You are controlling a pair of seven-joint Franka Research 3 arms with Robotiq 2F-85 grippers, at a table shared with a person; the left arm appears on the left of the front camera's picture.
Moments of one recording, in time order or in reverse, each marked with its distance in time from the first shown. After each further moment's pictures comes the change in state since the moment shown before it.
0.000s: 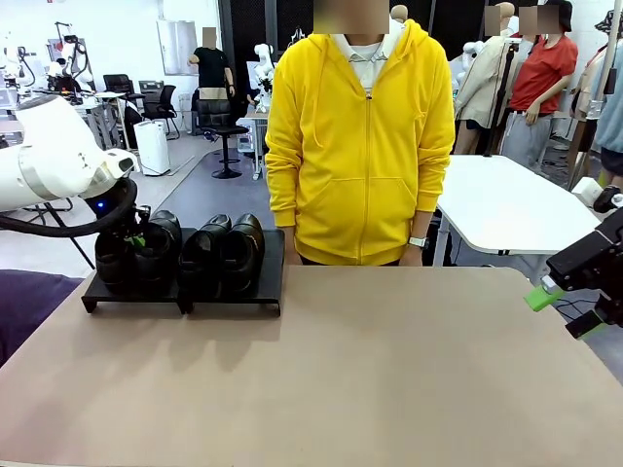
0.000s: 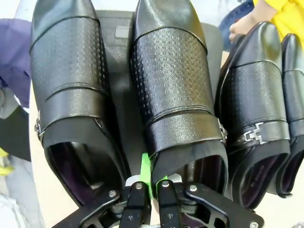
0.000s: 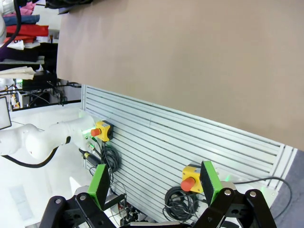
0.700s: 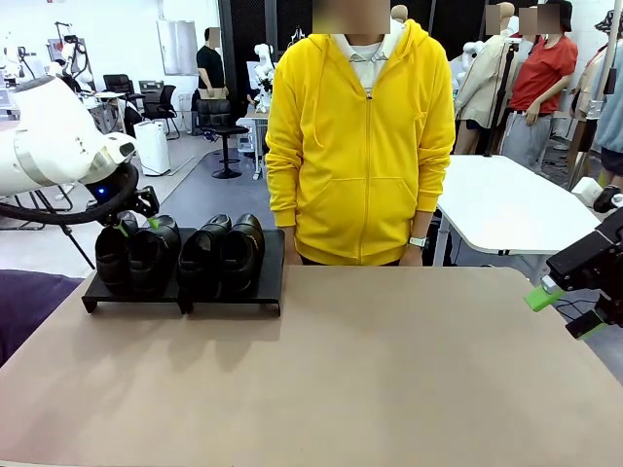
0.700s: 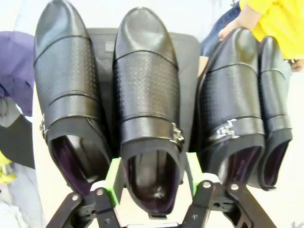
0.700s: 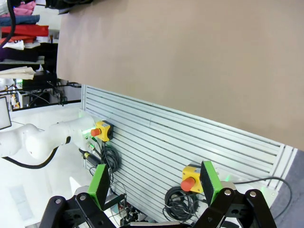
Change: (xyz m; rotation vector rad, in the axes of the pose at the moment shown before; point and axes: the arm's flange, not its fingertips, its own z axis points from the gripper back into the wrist) left arm 0.002 -0.020 0.035 -0.017 -0.049 -0.033; right arm 0.000 0.000 0.000 0.000 0.000 0.000
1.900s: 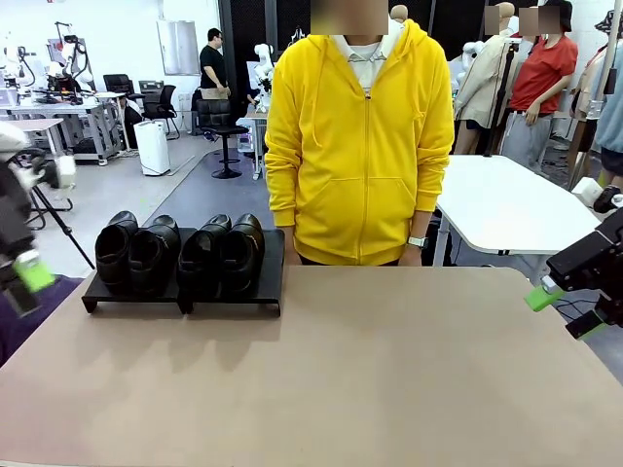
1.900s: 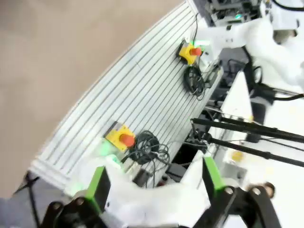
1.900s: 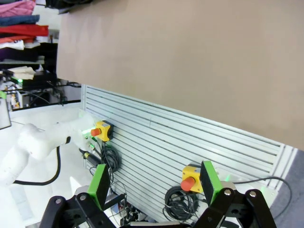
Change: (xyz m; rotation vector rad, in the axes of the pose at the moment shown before) left arm -0.256 0.035 0.172 -0.673 0.599 -0.490; right arm 0.000 0.000 0.000 0.000 0.001 -0.001
